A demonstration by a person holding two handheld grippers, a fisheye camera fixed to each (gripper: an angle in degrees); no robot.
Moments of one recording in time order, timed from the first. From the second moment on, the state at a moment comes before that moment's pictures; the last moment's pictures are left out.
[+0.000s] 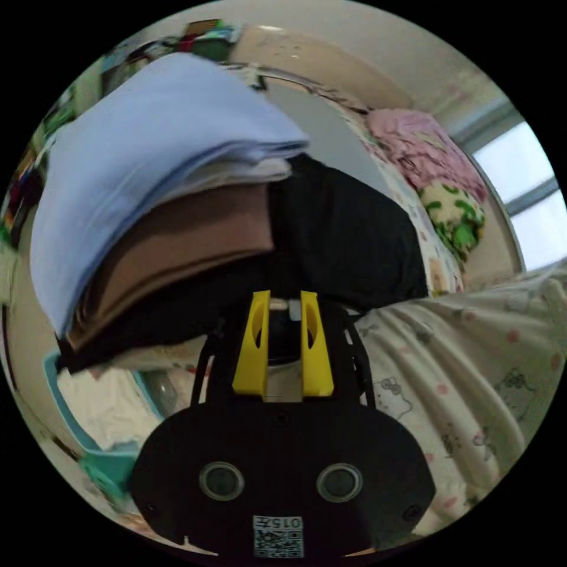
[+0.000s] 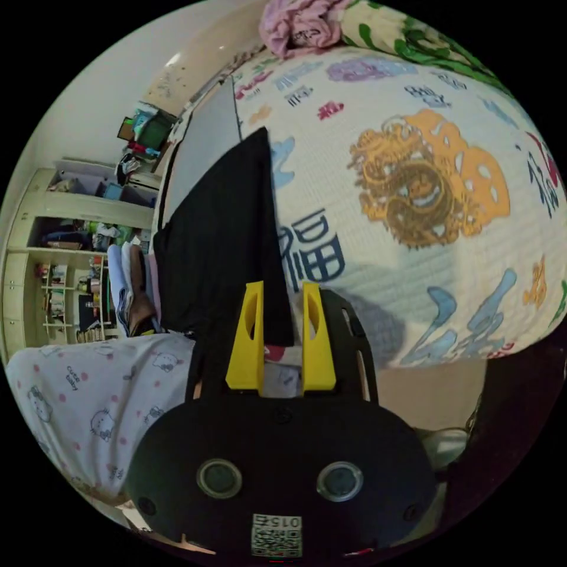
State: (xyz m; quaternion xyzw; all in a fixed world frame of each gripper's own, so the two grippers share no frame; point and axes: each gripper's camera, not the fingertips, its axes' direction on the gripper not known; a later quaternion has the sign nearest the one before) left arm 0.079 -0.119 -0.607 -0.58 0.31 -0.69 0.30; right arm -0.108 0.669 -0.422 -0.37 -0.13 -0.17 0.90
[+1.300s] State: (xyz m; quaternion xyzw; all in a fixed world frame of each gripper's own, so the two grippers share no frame) left arm 0.144 -0.382 -0.711 -0.48 0.13 -0.86 0.04; right arm 0.012 0.466 -0.415 -0.47 -0.15 -0.19 0.85
